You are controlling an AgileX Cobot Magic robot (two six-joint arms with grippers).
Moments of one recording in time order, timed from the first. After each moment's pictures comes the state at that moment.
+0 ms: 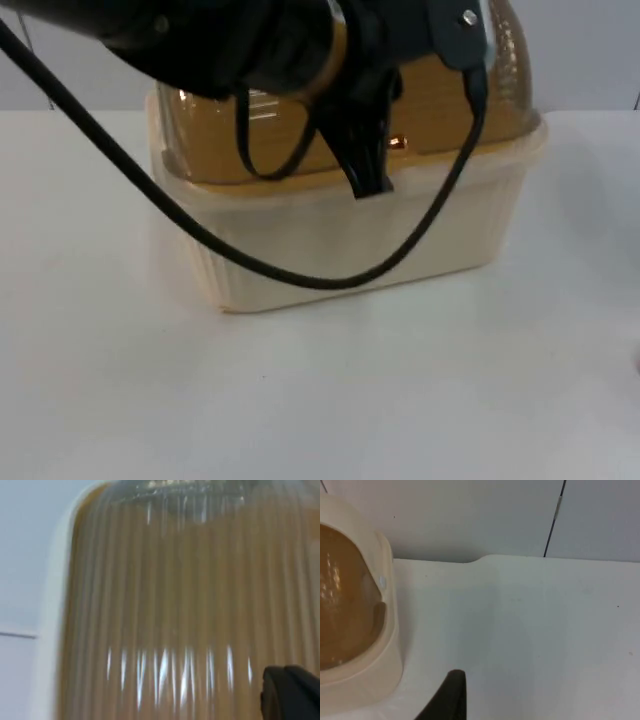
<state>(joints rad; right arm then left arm) 0.03 1.08 -1.01 -0.02 0.59 -0.04 -0.73 1.81 -1.12 1.75 0.22 -0.84</state>
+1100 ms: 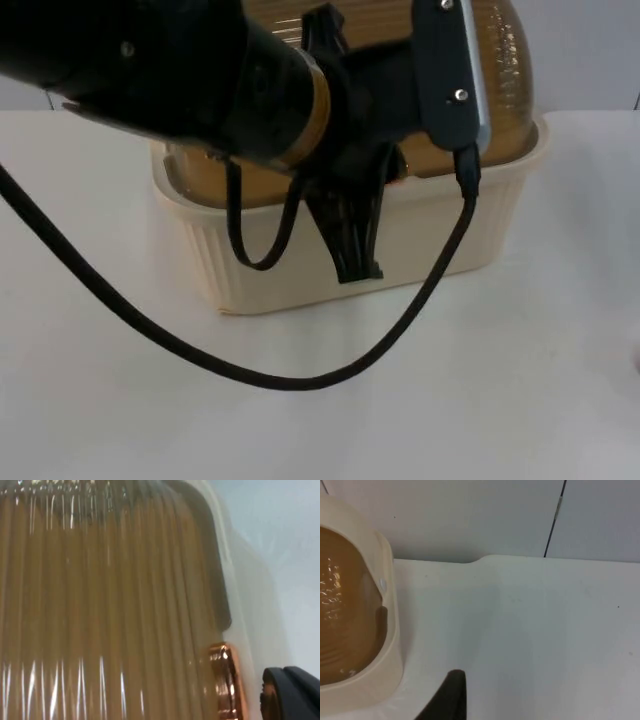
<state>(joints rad) 0.03 1.08 -1.01 -0.02 0.59 -0.04 -0.76 1.76 -0.99 1.35 0.10 -0.48</state>
